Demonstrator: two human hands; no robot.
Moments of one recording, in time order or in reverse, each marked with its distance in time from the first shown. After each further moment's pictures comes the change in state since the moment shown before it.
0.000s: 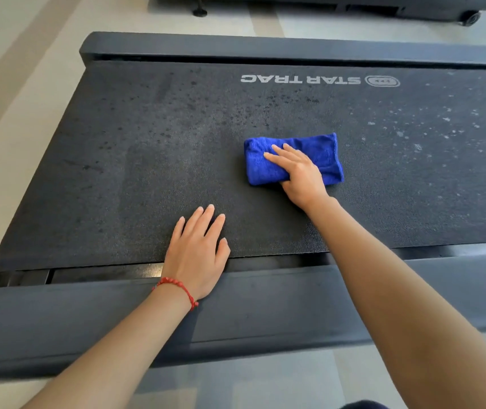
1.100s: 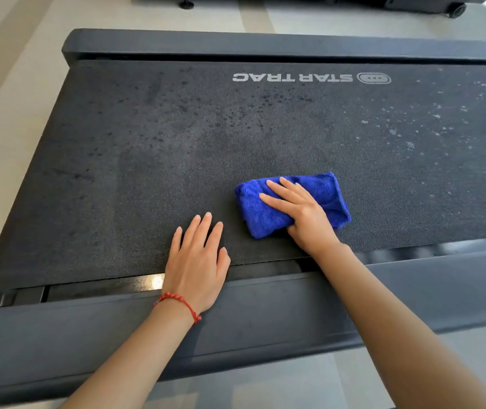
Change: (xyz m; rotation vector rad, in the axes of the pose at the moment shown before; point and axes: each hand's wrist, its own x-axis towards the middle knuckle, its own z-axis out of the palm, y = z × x) left_hand -0.001 0.002 0.000 -0.011 -0.047 -0.021; right_hand -0.066 -0.016 0.000 0.031 -0.006 -0.133
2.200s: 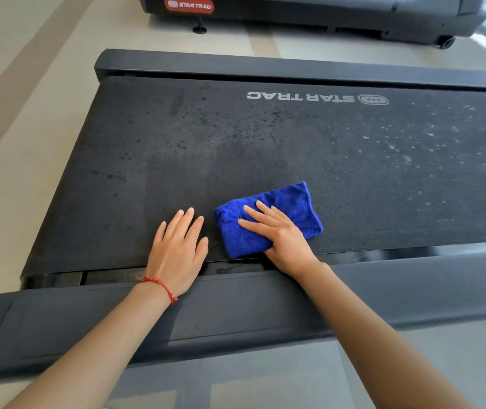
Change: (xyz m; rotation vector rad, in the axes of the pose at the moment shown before) left_hand -0.010 -0.064 -0.018 -0.020 0.057 -0.002; right_hand -0.012 -0.074 0.020 0.068 -0.091 -0.052
